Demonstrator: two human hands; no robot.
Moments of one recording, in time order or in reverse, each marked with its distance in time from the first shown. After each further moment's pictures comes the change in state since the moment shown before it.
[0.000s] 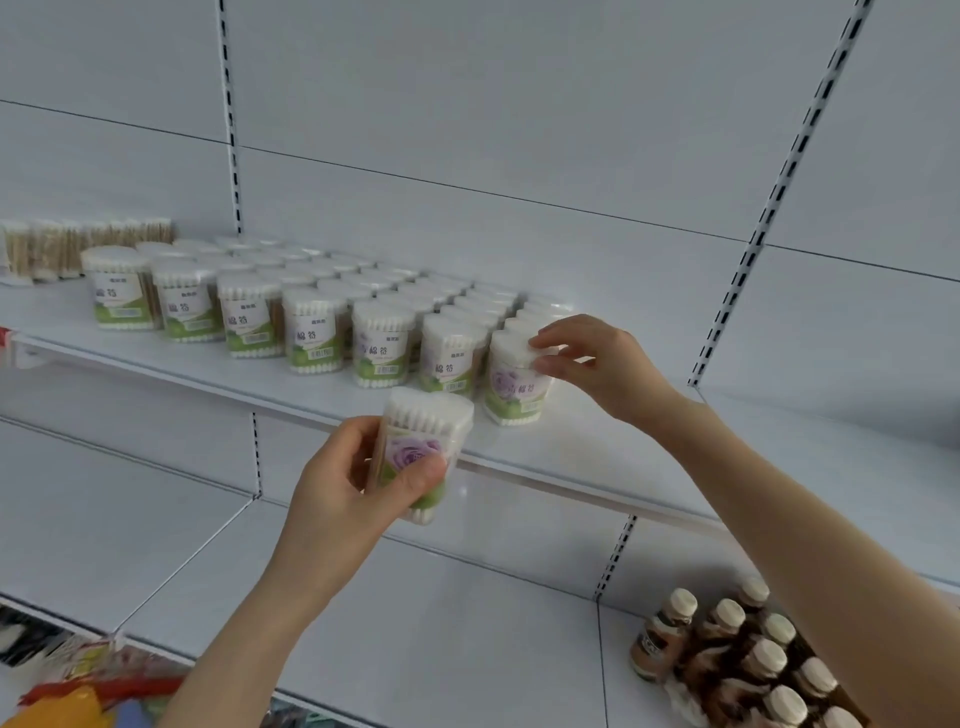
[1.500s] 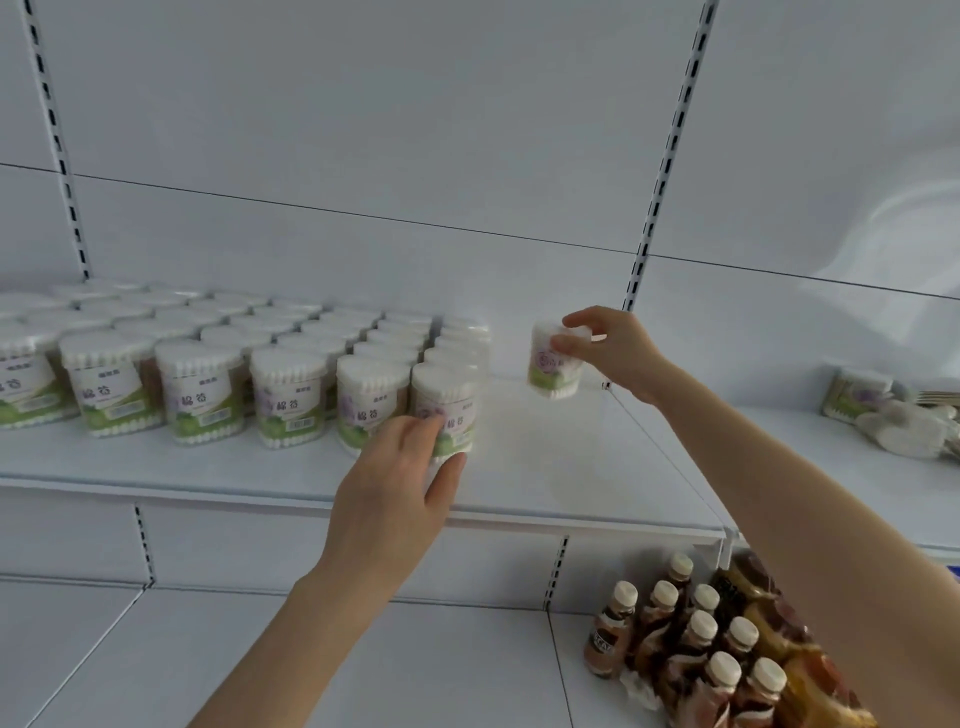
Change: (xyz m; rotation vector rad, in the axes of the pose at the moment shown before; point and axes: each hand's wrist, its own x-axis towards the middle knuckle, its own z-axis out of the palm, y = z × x) left_hand 0.060 -0.031 0.061 0.738 -0.075 0.686; right_hand 0.011 0.061 -0.065 0.033 0.268 0.471
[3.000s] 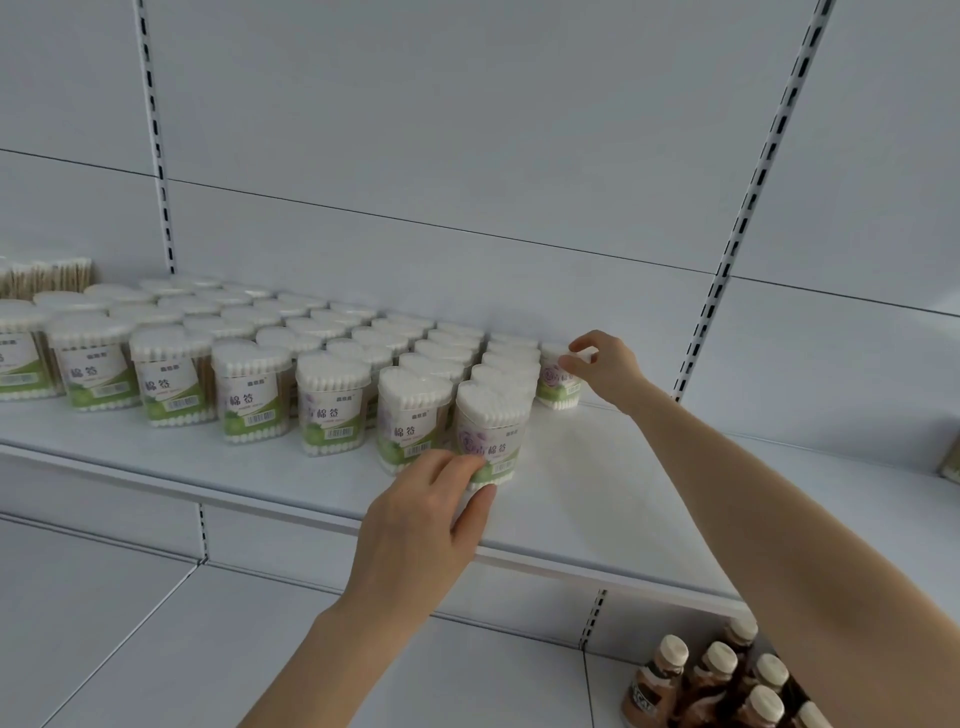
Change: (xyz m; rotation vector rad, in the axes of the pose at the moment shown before) left_hand -0.003 -0.006 0.011 0.101 0.093 0.035; right_hand 0.066 0.019 0.063 -0.100 -0.078 0.040
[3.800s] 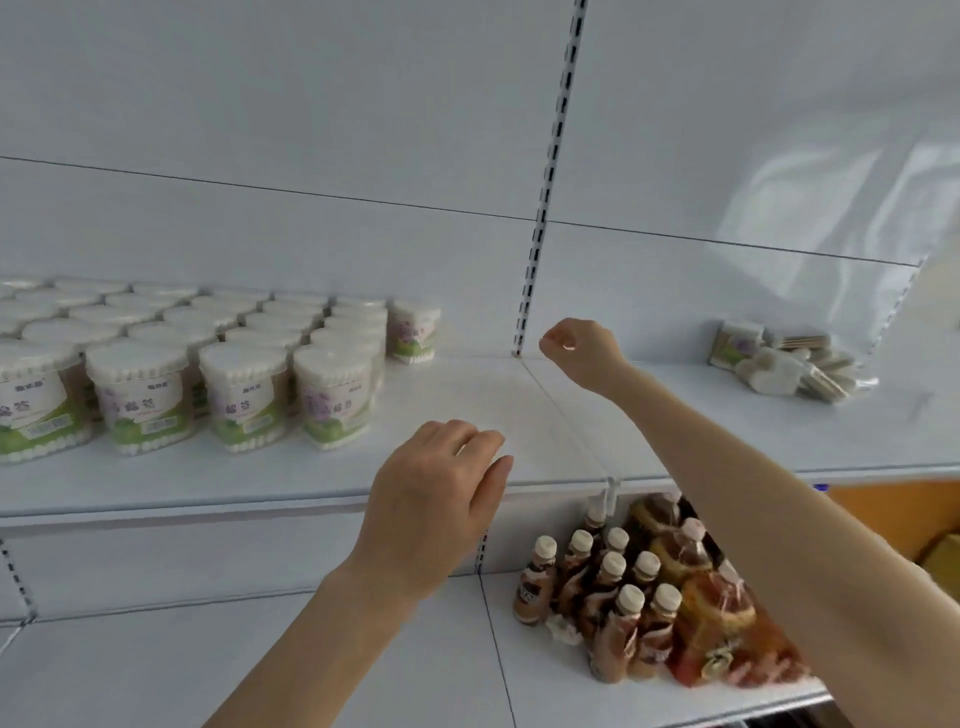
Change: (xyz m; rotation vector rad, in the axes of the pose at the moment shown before) left_hand 0.005 0.088 0.021 -0.224 -0.143 0.305; right_hand -0.100 0.048 -0.097 -0.264 0.160 0.110
